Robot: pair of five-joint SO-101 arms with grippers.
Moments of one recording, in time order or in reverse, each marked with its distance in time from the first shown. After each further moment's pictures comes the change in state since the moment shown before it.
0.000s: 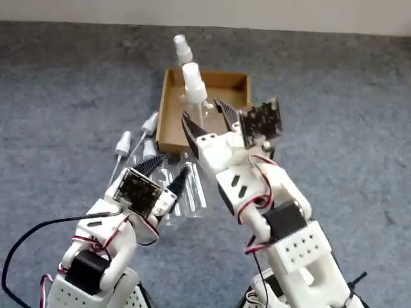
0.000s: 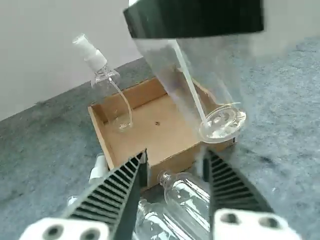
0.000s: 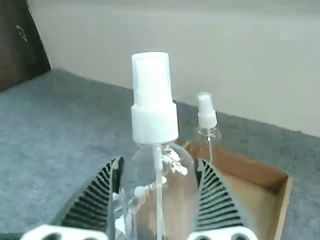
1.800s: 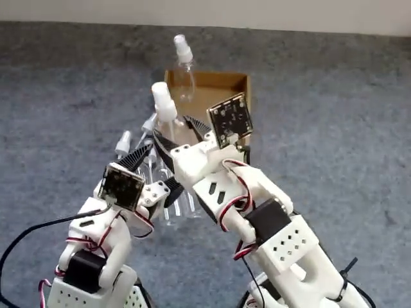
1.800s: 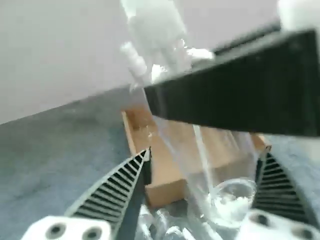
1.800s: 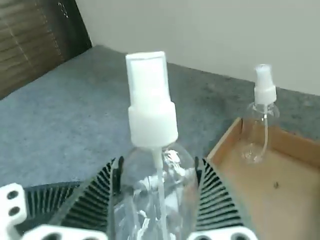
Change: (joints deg) left arm -8.2 -0.4 1.1 -5.8 4.0; right arm -10.2 2.0 -3.7 6.2 -6.2
